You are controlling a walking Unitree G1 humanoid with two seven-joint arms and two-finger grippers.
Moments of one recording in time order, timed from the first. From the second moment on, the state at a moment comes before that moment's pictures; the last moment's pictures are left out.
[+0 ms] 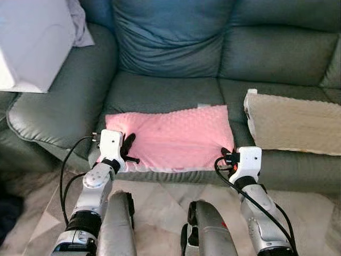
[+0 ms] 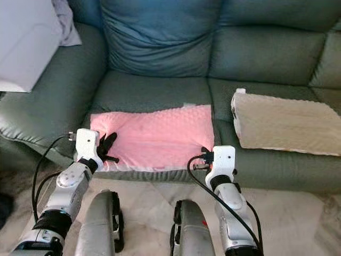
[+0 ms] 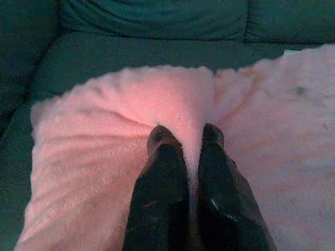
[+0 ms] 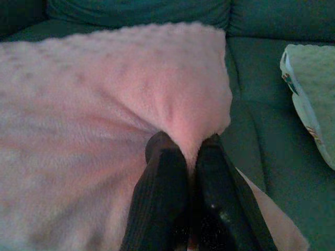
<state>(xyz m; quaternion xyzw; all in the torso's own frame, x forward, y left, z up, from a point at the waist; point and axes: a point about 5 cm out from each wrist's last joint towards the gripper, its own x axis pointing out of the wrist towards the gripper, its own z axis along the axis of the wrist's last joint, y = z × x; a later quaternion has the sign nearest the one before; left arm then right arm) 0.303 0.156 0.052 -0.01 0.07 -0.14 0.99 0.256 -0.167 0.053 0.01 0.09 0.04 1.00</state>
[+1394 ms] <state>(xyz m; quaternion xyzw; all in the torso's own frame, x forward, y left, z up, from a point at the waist) 0.302 0.144 0.053 0.04 0.07 -0.20 0.98 0.255 -0.175 0.054 0.00 0.09 0.02 1.00</state>
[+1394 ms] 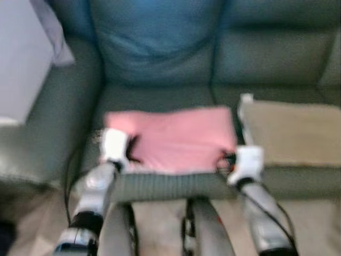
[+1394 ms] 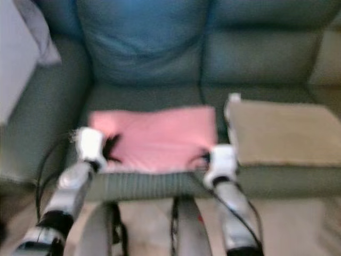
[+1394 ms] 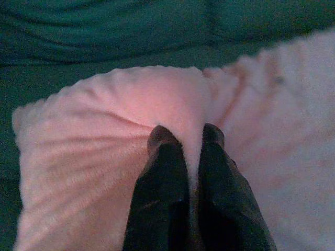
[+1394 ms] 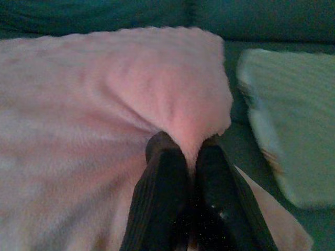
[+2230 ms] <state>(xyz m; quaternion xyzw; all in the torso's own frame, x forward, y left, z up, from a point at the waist) 0.376 0.139 0.117 0.11 0.04 -0.16 0.98 0.328 -0.207 0.084 -0.02 0.10 0.01 0.99</state>
